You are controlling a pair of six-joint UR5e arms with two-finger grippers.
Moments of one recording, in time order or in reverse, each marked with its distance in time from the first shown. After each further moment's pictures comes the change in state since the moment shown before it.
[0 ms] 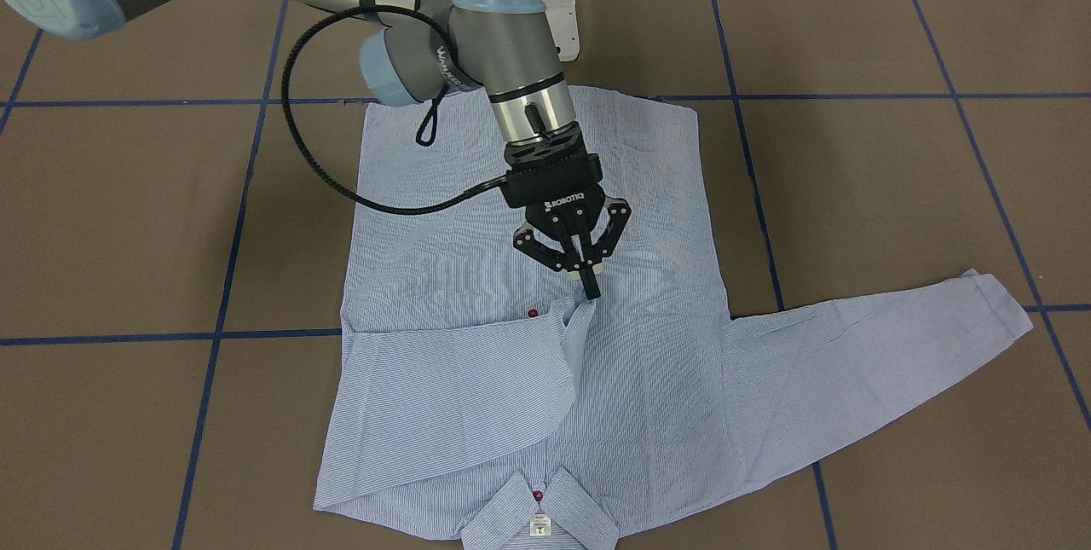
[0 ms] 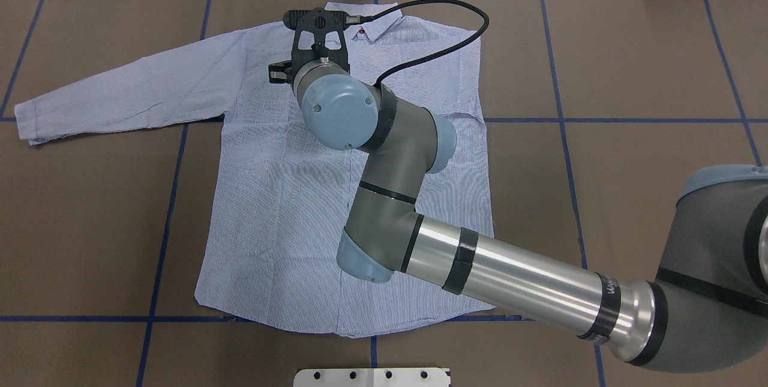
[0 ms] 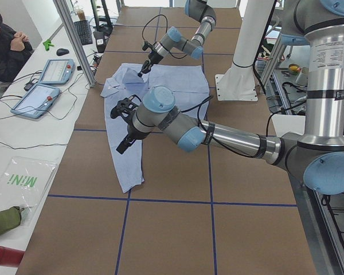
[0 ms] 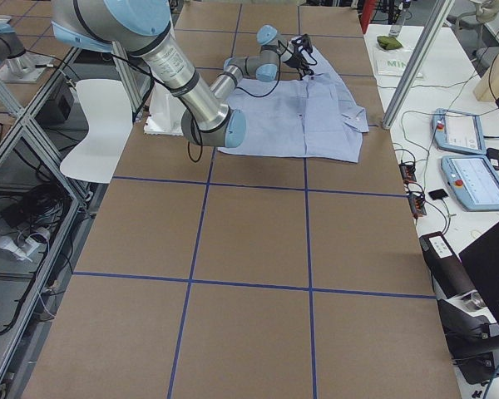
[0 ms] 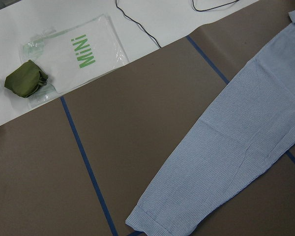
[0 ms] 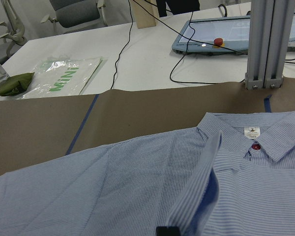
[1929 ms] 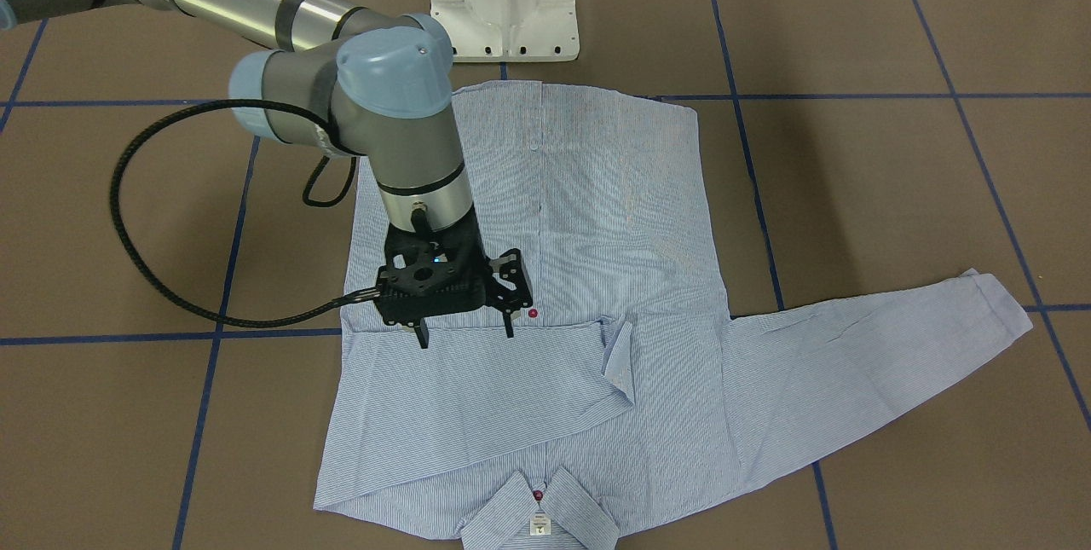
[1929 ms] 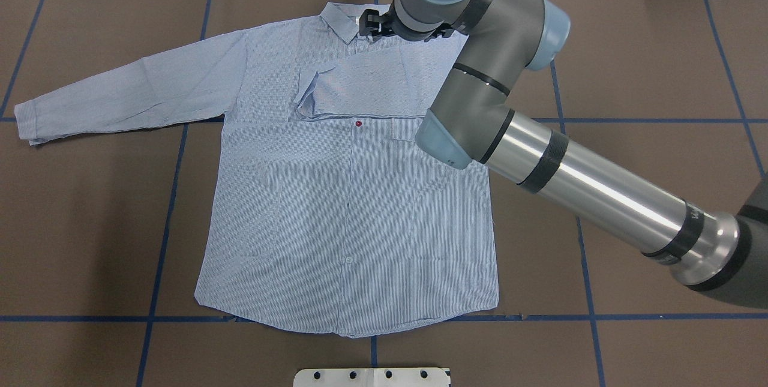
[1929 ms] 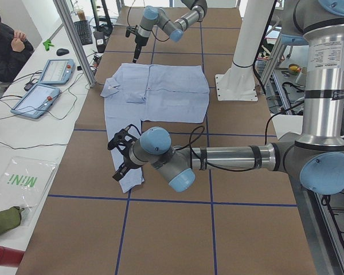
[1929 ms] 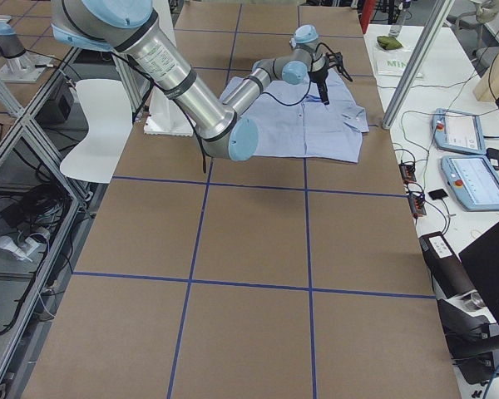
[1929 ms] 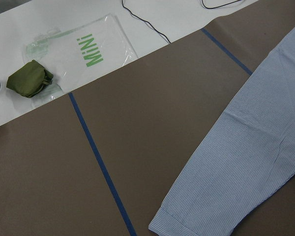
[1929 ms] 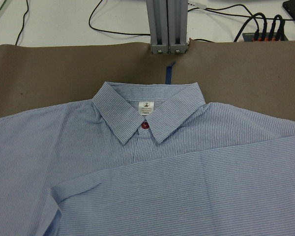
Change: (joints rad) left arm 0.025 -0.014 0.353 -0.472 0.011 -0.168; right arm 0.298 -0.122 0.172 -0.379 0.511 -0.104
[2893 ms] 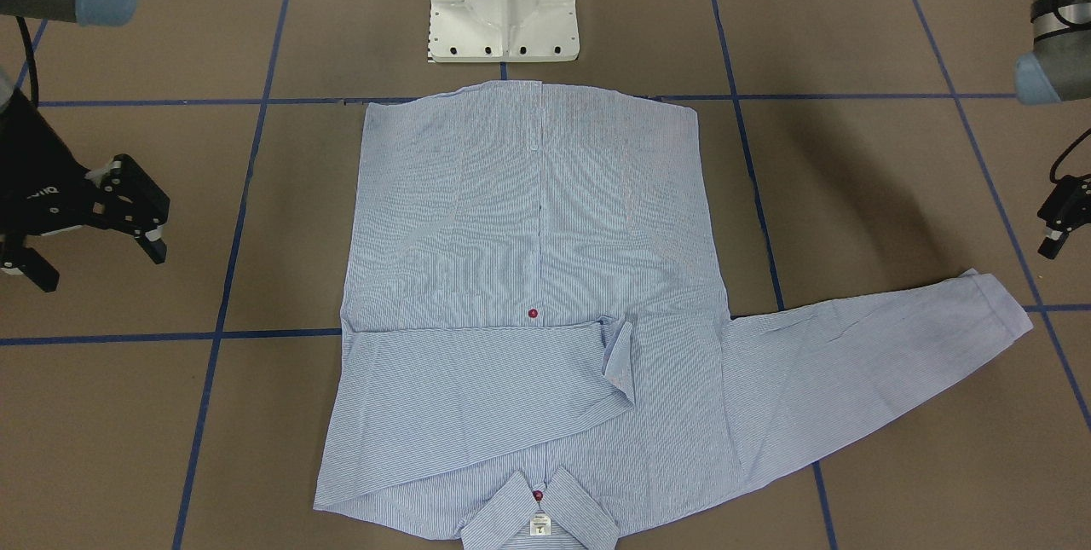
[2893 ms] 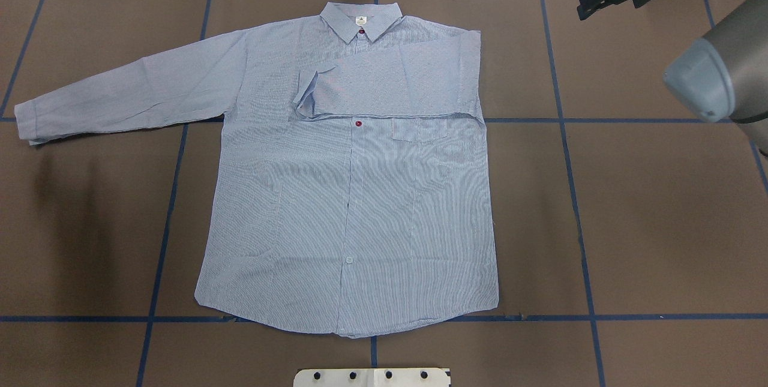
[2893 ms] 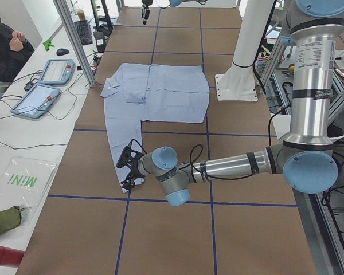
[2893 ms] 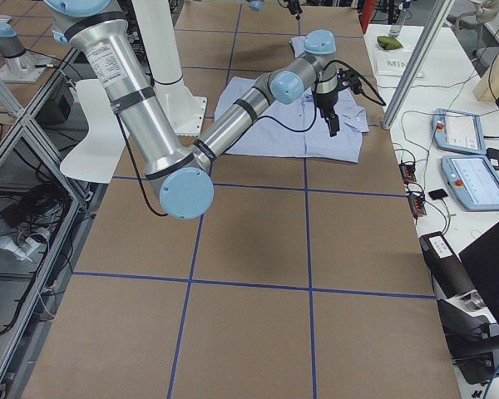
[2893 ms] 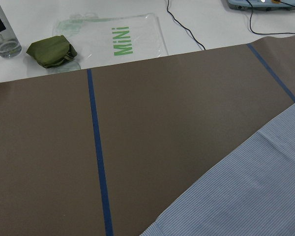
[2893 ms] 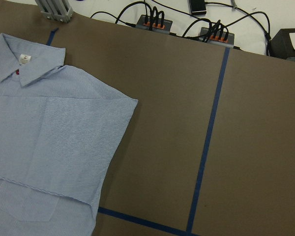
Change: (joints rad) left arm 0.327 -0.013 0.260 -0.487 0.370 -0.587; right arm 0.371 -0.419 0.445 -0.231 0.367 -0.532
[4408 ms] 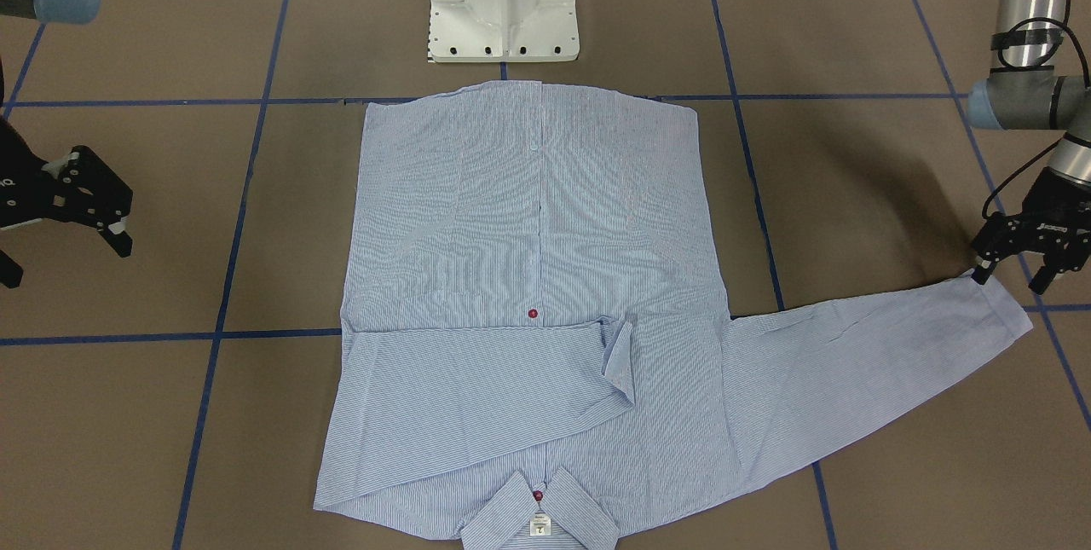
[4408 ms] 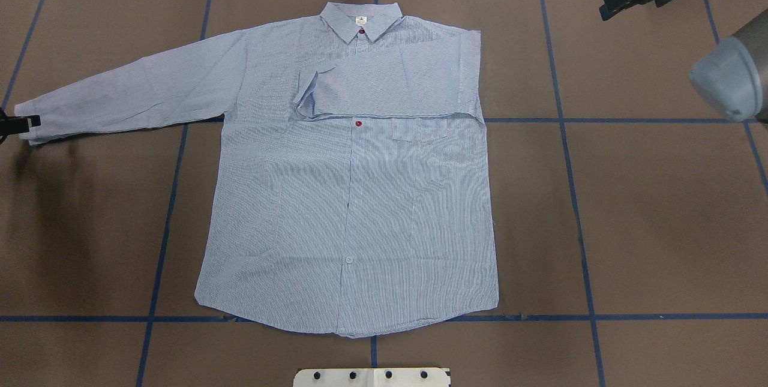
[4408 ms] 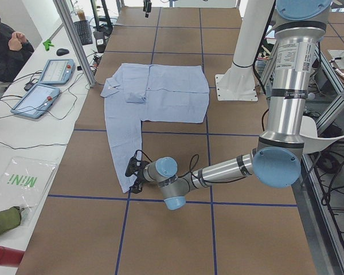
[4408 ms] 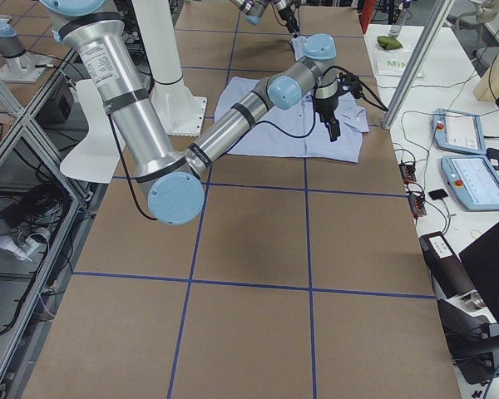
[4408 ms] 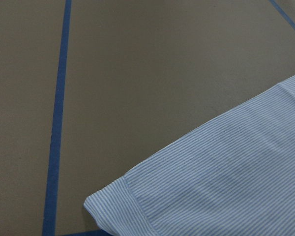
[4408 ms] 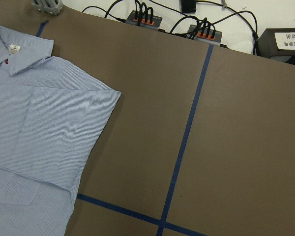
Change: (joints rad) left arm 0.135 -0.082 0.193 -0.105 0.064 -0.063; right arm 0.020 -0.029 0.013 0.013 0.013 -0.032
